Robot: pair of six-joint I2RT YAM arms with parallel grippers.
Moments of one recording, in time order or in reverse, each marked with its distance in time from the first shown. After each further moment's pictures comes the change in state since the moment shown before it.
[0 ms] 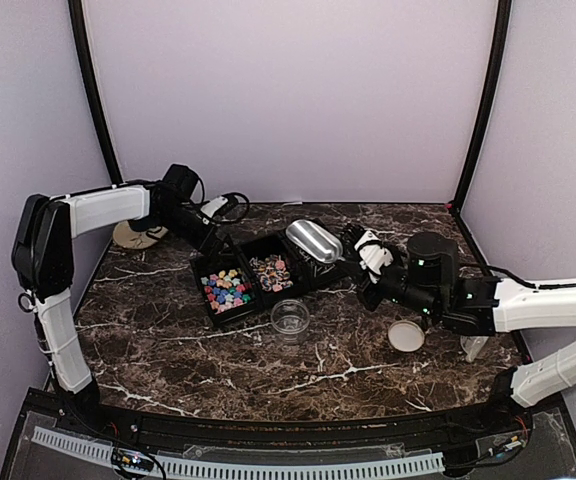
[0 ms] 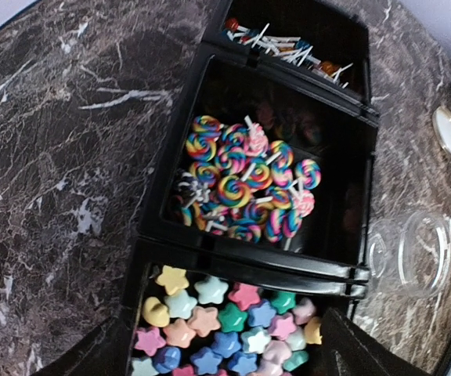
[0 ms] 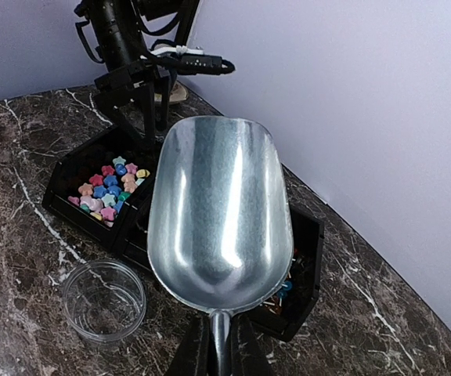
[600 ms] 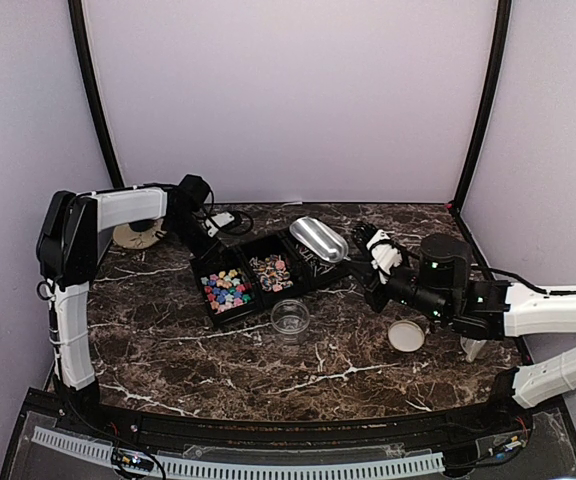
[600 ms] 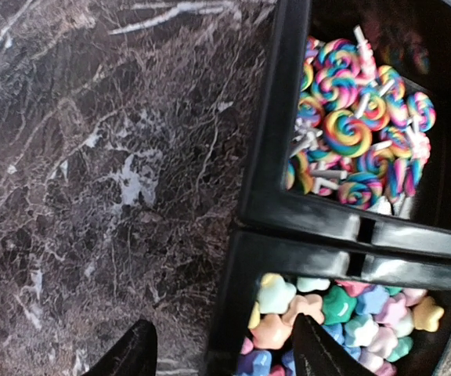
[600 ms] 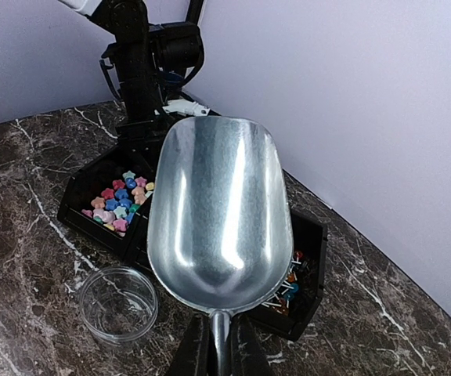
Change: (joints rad) left arm 0.000 0.210 0.169 -0.139 -0.228 0.183; right arm 0.000 -0.086 -0.048 0.006 -0.027 0.044
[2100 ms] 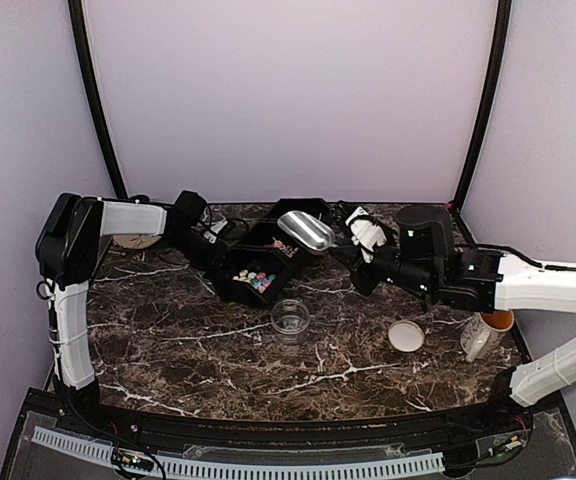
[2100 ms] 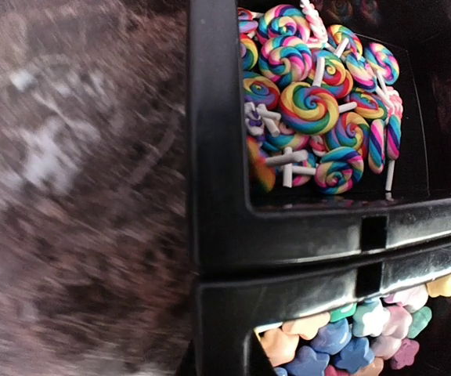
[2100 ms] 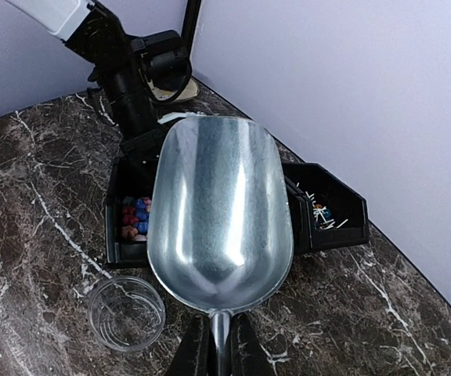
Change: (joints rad) left arm 0.014 0.023 -0.156 0.232 0.265 -0.465; right arm -0.003 0.108 0.229 -0.239 -0.010 0.043
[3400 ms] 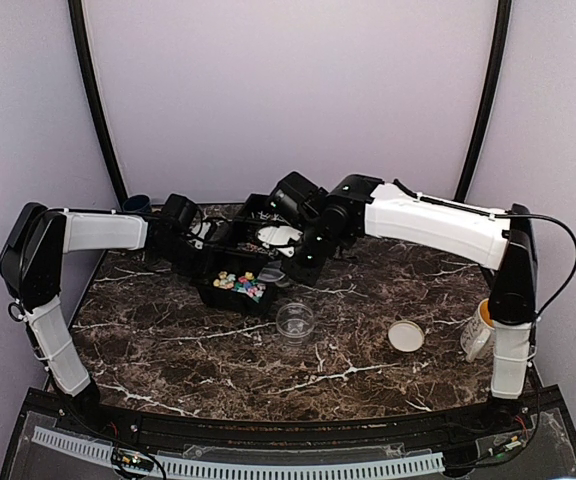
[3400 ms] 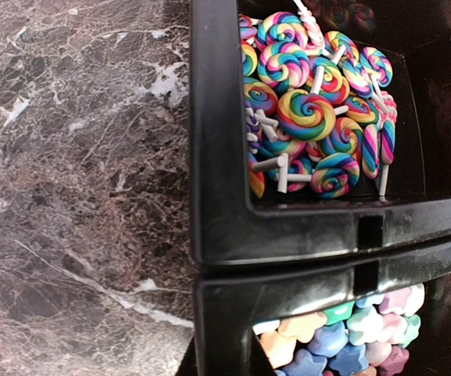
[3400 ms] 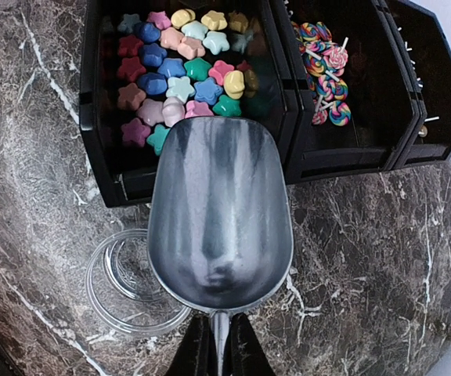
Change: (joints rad) left arm -0.061 -0.296 -0.298 0.119 -0.316 -0.198; right arm 0.026 0.735 0.995 -1.008 -0.037 -0.038
